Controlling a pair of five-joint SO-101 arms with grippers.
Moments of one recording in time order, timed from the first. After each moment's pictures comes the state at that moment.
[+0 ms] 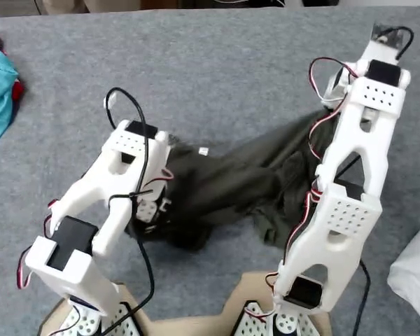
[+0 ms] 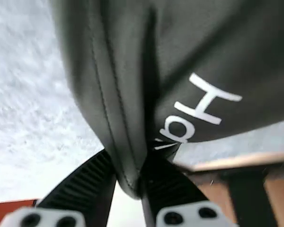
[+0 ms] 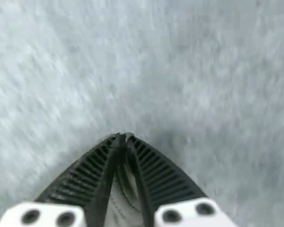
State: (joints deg) left arm 14.2 6.4 21.1 96.0 -9.5; right arm 16.6 39.3 -46.8 84.6 -14.7
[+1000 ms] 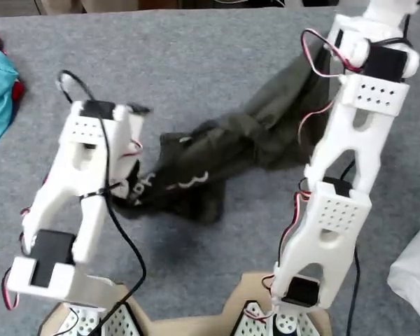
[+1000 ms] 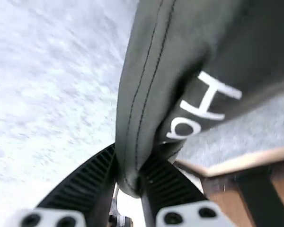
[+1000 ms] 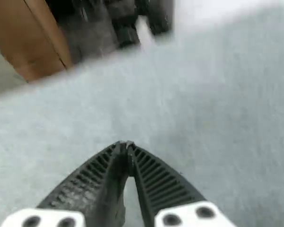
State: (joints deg) left arm 3.1 -1.6 9.6 99.7 -19.7; right arm 10.5 39.3 -77.8 81.6 -14.7
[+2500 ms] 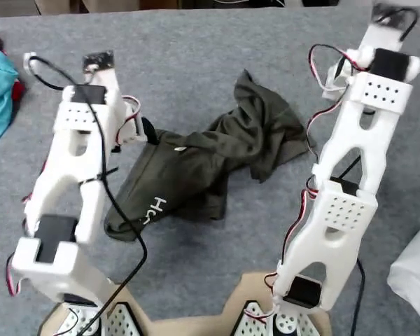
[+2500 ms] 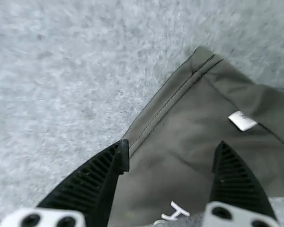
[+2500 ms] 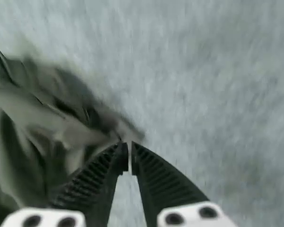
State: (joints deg) left arm 1.3 8.7 -1.3 78.7 8.0; right arm 15.1 41.6 -62.5 101.5 -8.6
